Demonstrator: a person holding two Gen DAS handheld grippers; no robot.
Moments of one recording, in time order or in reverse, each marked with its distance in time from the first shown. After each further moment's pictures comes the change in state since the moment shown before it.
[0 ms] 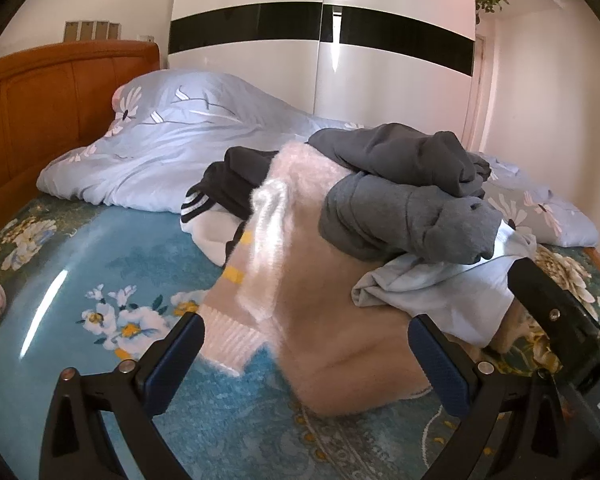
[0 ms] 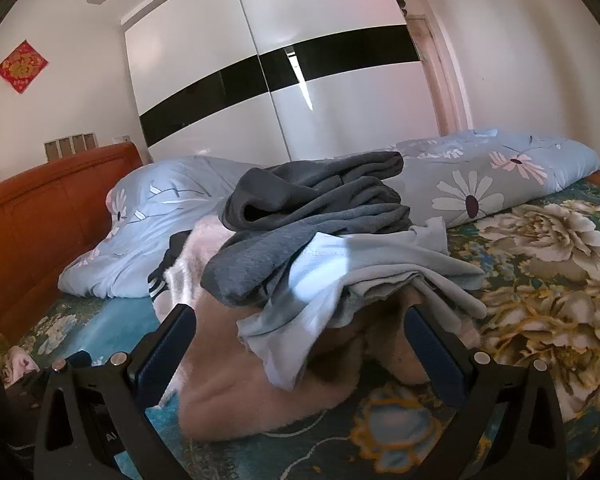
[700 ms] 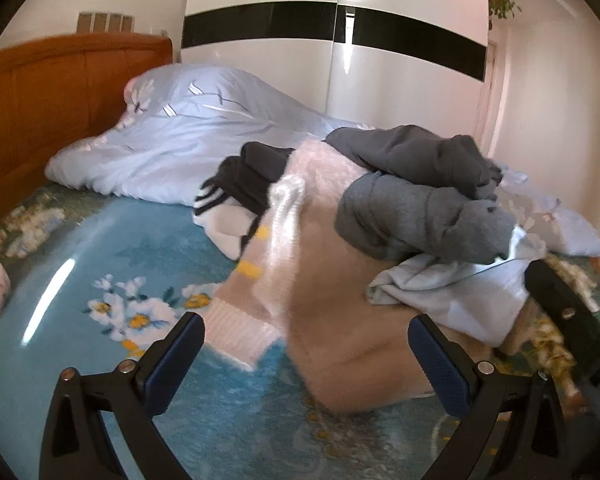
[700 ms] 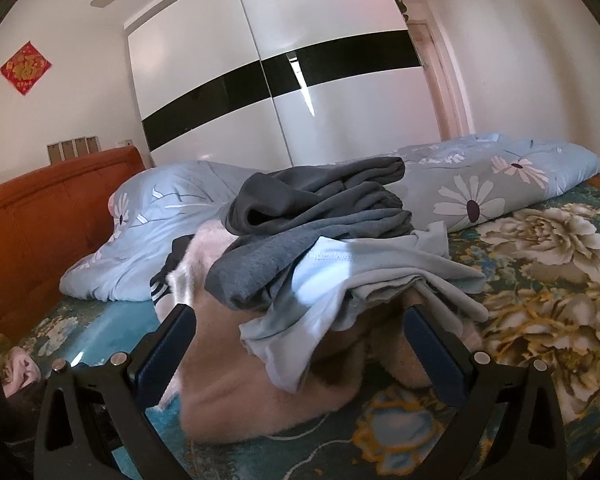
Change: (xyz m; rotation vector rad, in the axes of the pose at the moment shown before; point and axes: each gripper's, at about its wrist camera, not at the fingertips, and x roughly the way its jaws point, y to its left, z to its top) left arm -0.001 0.008 -0.005 -0.019 -0.010 0.041; right arm -0.001 0.001 -0.002 -0.012 -0.015 0.005
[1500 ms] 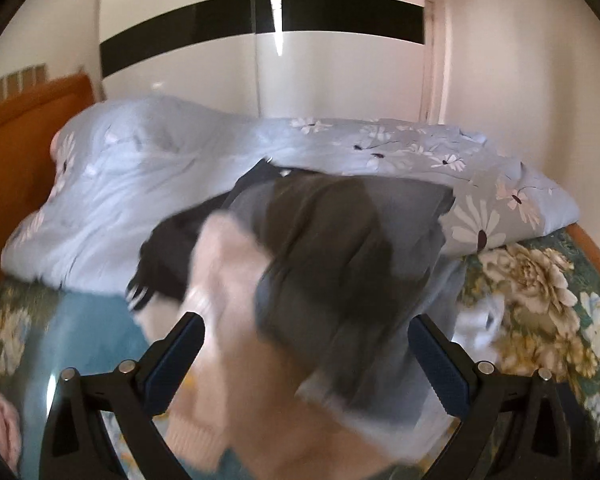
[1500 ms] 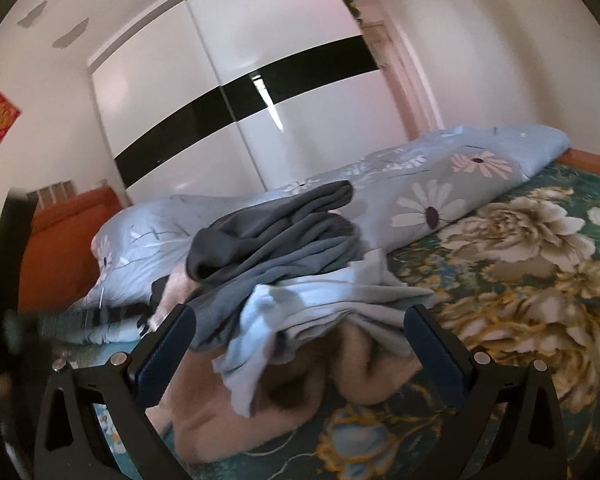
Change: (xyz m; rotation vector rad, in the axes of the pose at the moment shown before) left arm 0.038 -0.103 0.126 0.233 0.092 -0.113; right arm -0.026 -0.052 0.027 0.163 -0.045 -0.066
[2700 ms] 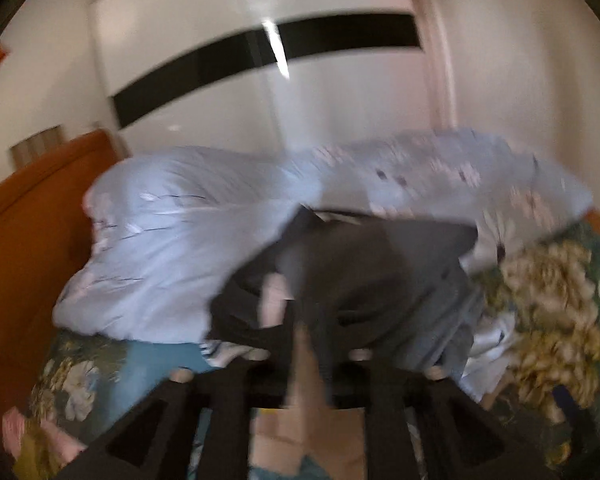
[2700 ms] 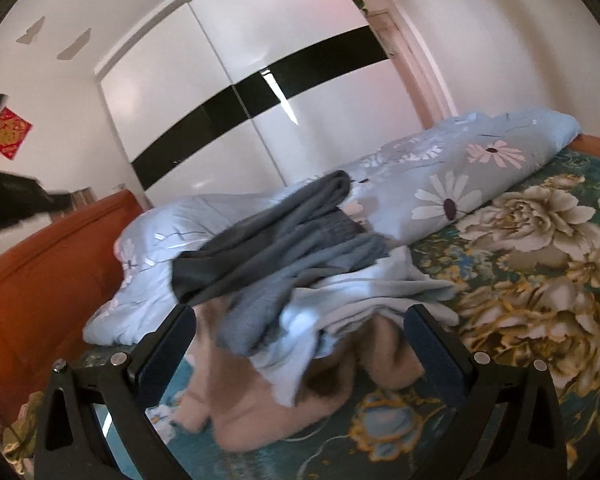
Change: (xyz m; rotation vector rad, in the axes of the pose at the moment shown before) left arm -0.022 0.008 0.030 0.146 -0.041 0.124; right arm -0.013 0.009 0.006 0.035 0.042 0.062
